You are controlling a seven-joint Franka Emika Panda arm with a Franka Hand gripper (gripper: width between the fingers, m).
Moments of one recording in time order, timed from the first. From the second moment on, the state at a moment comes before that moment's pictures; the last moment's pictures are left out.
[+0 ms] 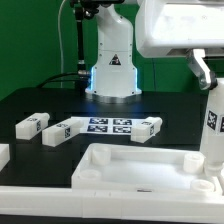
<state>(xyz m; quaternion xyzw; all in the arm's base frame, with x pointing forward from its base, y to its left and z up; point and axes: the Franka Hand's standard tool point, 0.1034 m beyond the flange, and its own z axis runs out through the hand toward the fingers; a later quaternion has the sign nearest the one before) 0.680 0.091 0.176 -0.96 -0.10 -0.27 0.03</state>
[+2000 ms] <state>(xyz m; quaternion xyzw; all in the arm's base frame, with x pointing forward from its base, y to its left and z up) 0.653 0.092 0.129 -0.96 -0.10 -0.25 0.03</state>
